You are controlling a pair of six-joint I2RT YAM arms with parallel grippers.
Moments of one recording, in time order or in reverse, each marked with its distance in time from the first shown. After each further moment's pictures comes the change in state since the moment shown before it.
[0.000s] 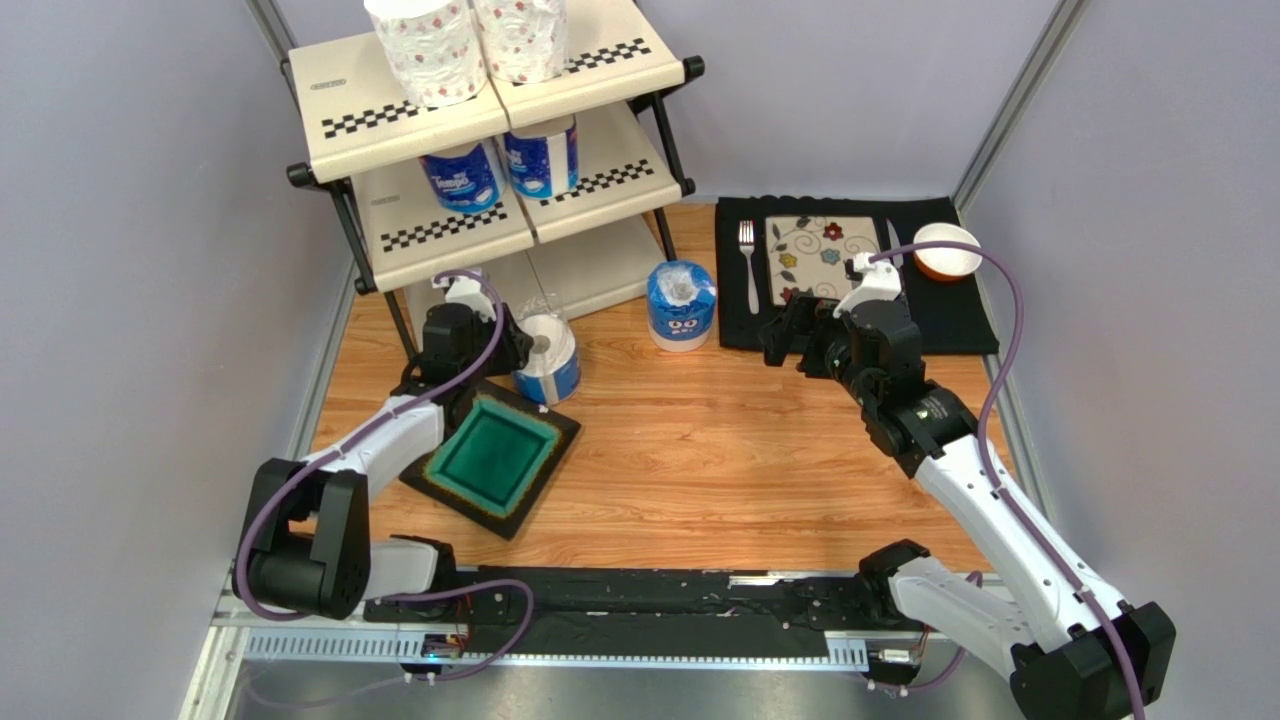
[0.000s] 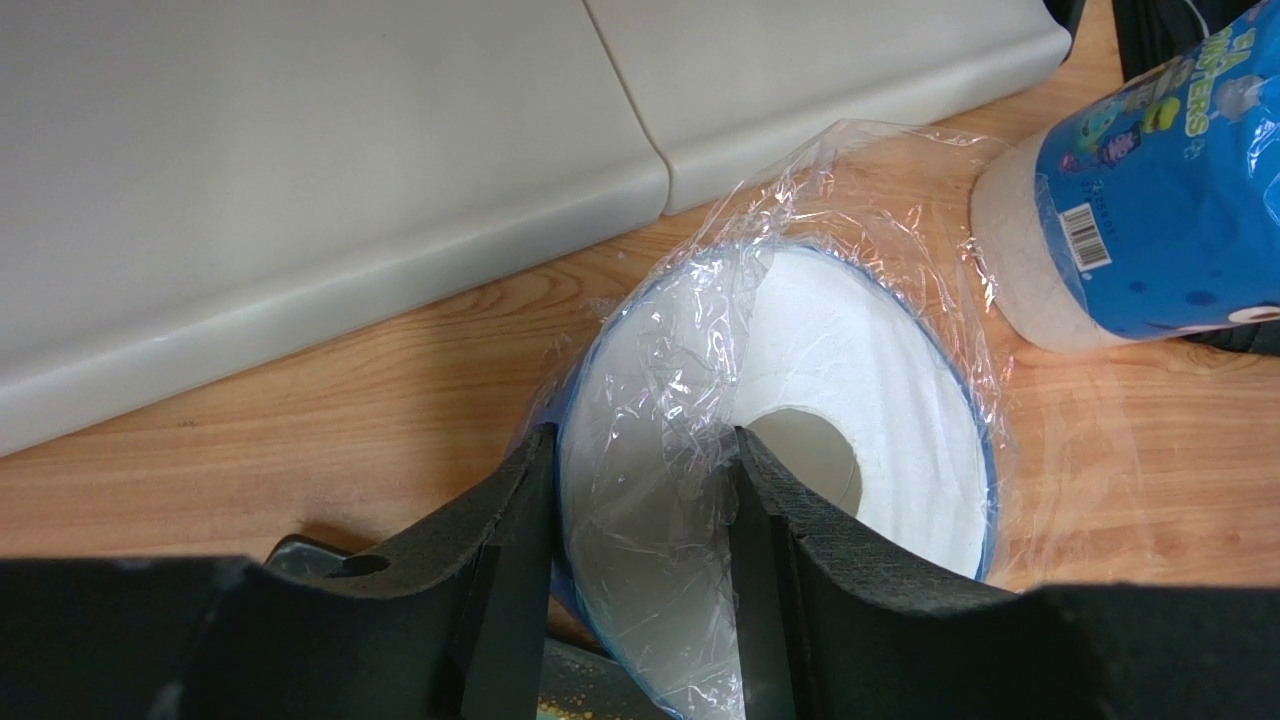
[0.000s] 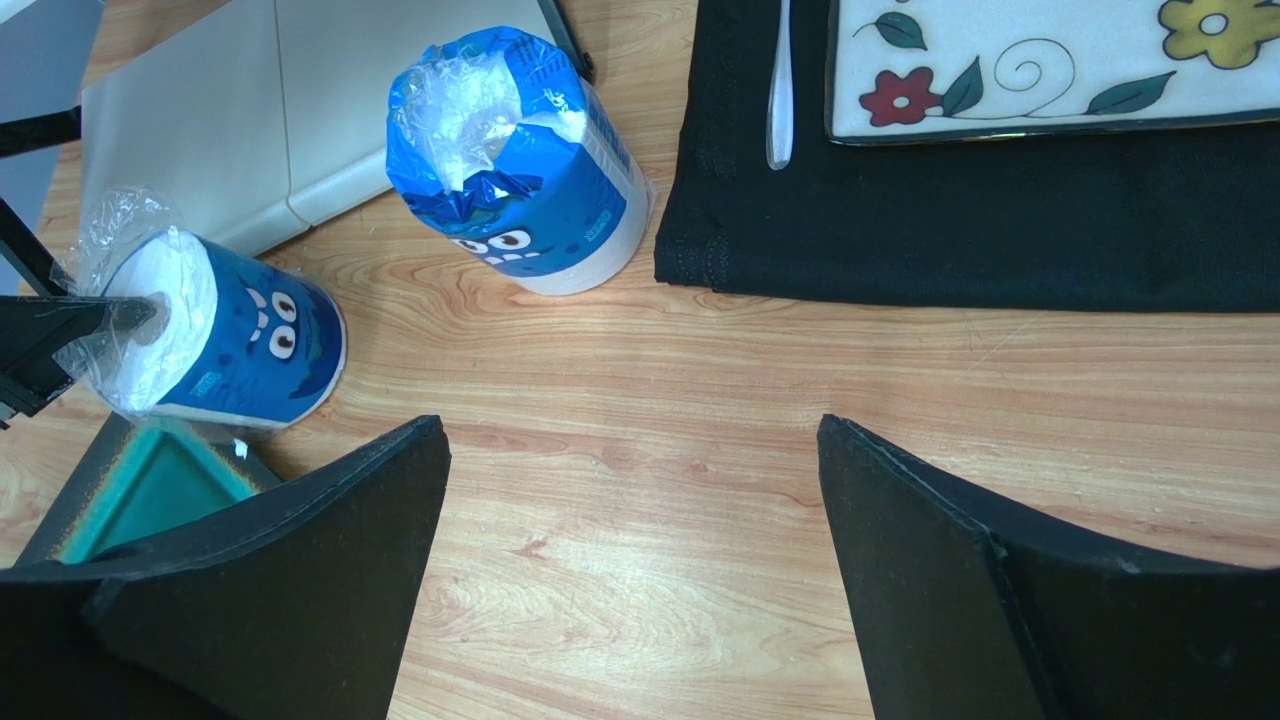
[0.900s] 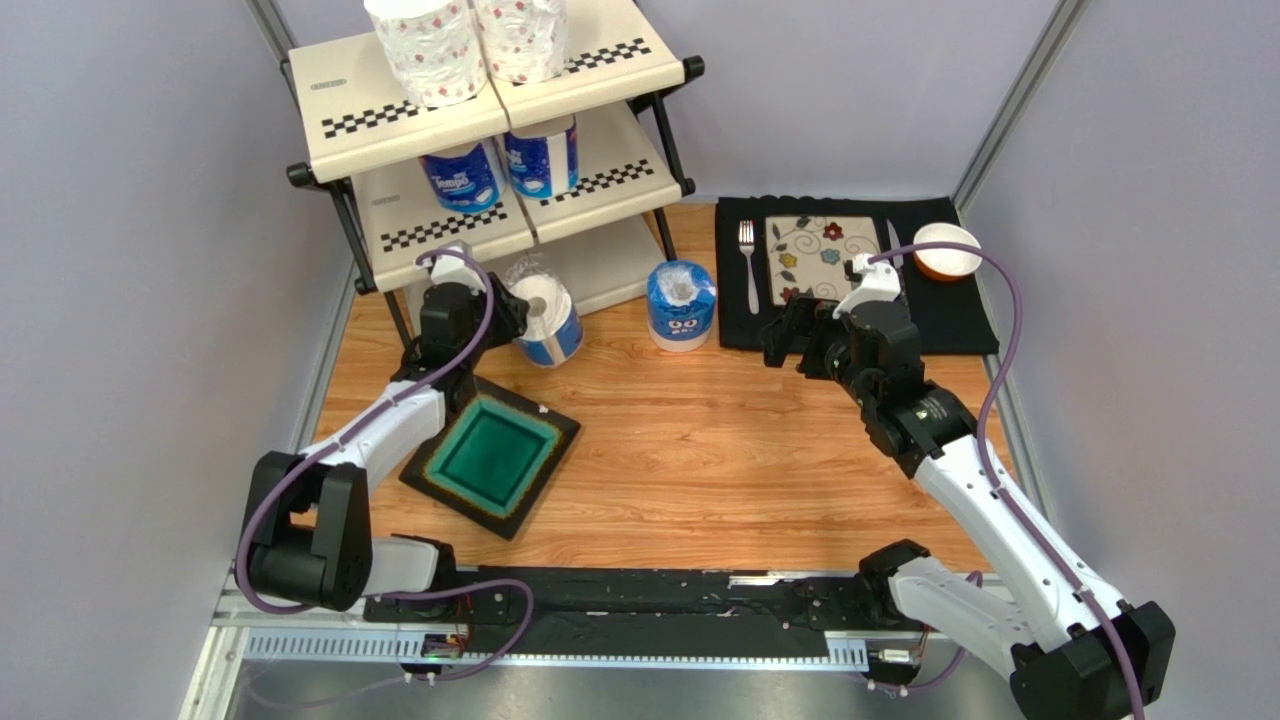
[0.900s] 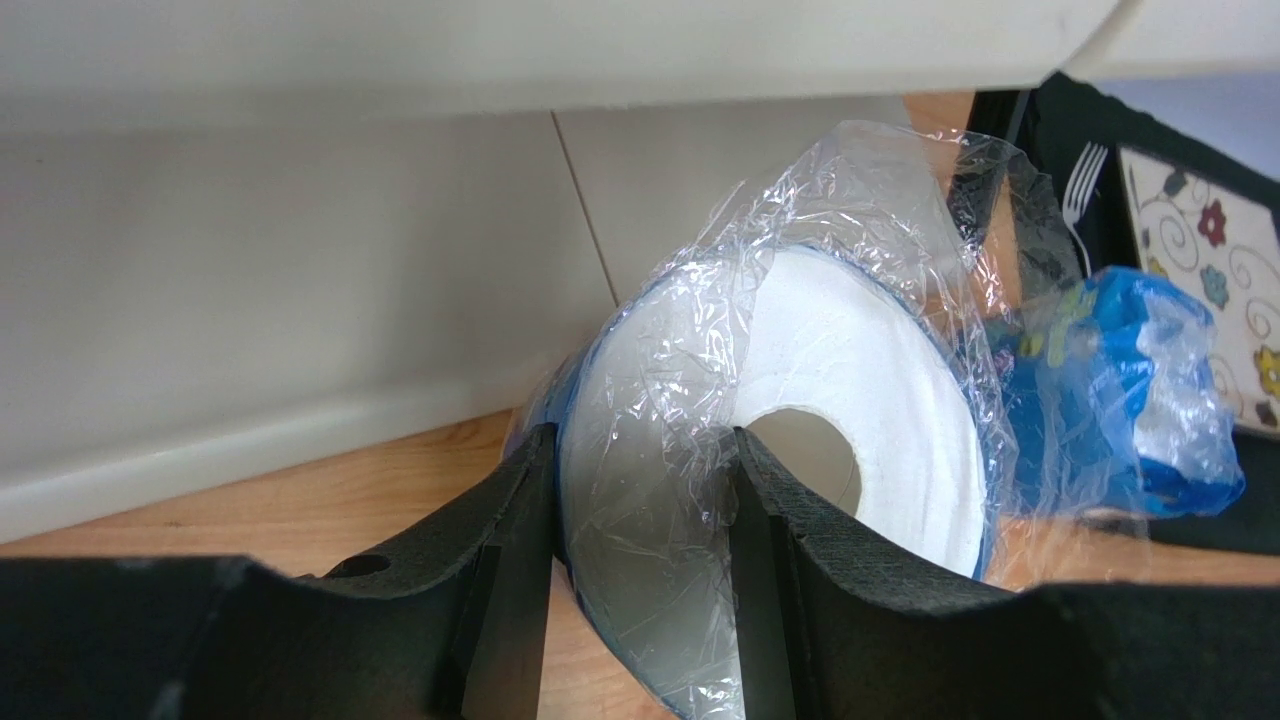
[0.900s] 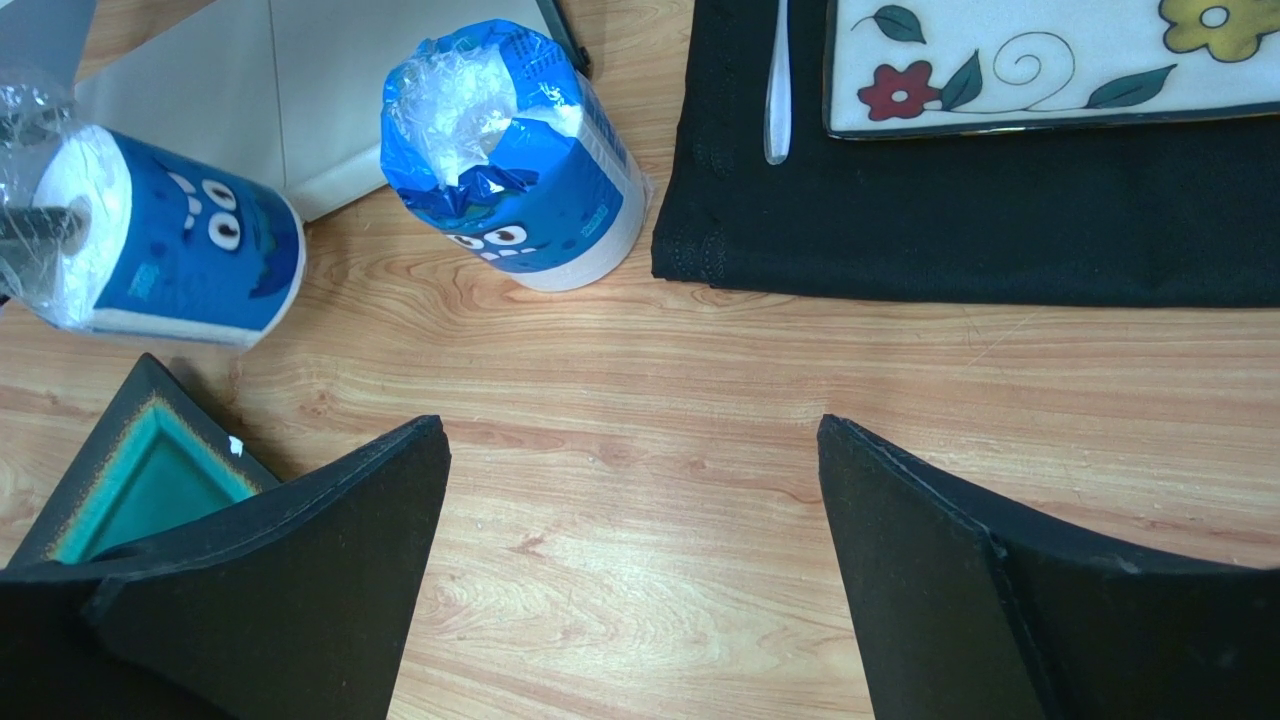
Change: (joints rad) left arm -0.012 0.022 0.091 0.049 -0.089 -0.130; right arm 0.000 0.000 -0.005 0.000 0.000 0.000
